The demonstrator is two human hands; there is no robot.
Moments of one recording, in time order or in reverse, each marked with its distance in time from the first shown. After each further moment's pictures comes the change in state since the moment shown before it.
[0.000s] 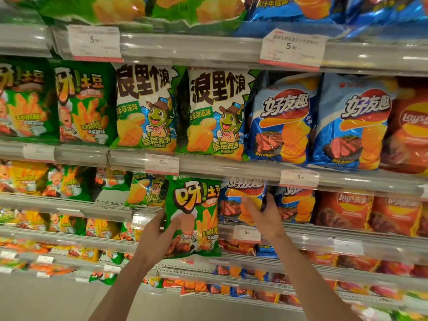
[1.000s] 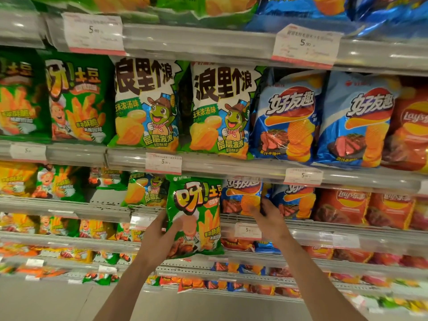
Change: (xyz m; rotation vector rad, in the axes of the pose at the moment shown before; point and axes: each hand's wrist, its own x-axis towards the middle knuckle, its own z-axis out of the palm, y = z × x) left_hand 0.007 -0.013 -0.003 -0.099 -0.075 -0.039; right_hand 0.004 0.018 -0.004 -0.195 -0.098 0.013
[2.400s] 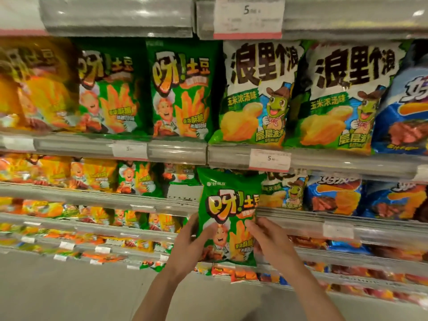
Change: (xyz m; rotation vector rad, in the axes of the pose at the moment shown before) left_hand 0.005 -0.065 -0.159 -0.167 -0.164 -0.064; right_hand -0.096 -0.120 0.209 0.331 -0.219 0.058
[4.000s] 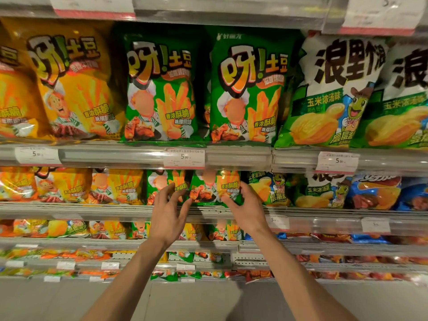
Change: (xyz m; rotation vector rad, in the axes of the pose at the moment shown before) left_hand 0.096 -0.025 -0.199 0.782 0.270 0.312; right_hand 0.114 -0.045 0.182 -0.338 0.242 -0.111
